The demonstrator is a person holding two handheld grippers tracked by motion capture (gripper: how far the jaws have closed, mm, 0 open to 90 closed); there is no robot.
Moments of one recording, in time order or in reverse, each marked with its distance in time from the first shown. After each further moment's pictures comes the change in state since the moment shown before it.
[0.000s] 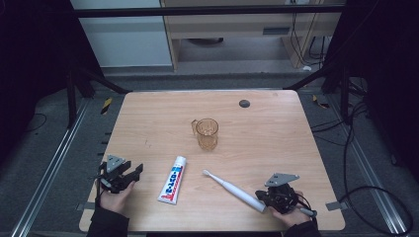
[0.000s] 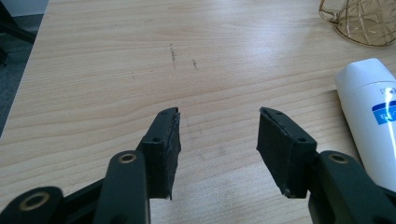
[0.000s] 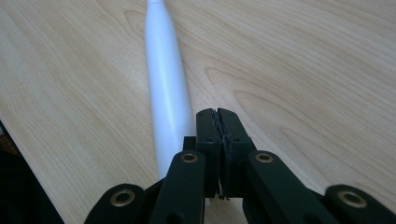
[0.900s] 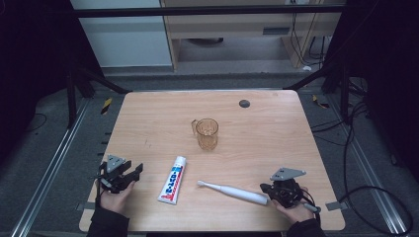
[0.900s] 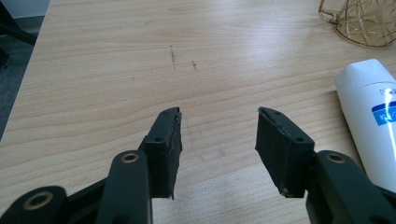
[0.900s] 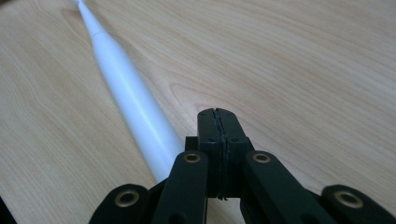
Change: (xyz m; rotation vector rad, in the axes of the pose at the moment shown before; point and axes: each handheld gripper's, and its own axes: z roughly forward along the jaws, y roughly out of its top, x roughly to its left) left arm 0.000 0.000 0.000 -0.003 0.002 0.005; right arm -0.016 0.003 -0.005 -0.042 -0.050 0.033
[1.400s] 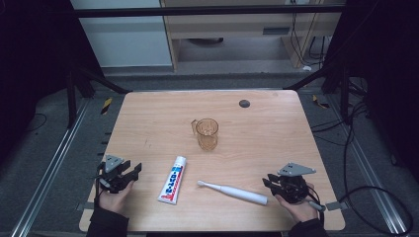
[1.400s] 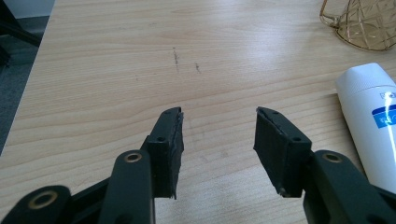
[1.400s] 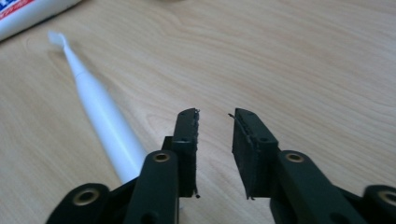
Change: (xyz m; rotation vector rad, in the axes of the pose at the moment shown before) left arm 0.001 0.000 -0.002 -0.007 0.000 -0.007; right arm -0.009 0.006 -0.012 -0.093 -0.066 0.030
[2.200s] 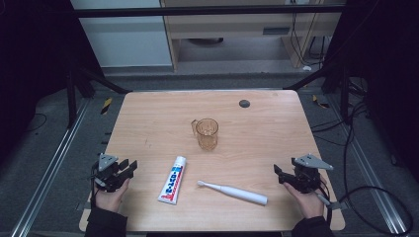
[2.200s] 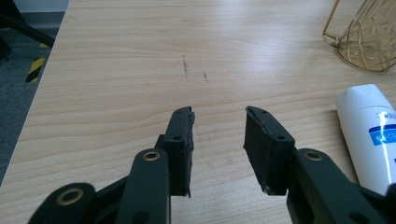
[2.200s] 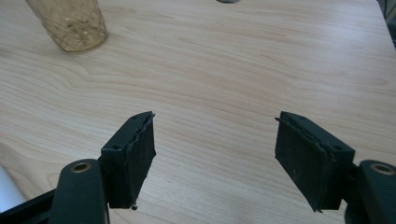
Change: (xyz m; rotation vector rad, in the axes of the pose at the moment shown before) left arm 0.008 0.004 -0.007 -0.024 0.006 -0.060; right arm -0.040 -0.001 -0.005 -0.164 -0.220 0.154
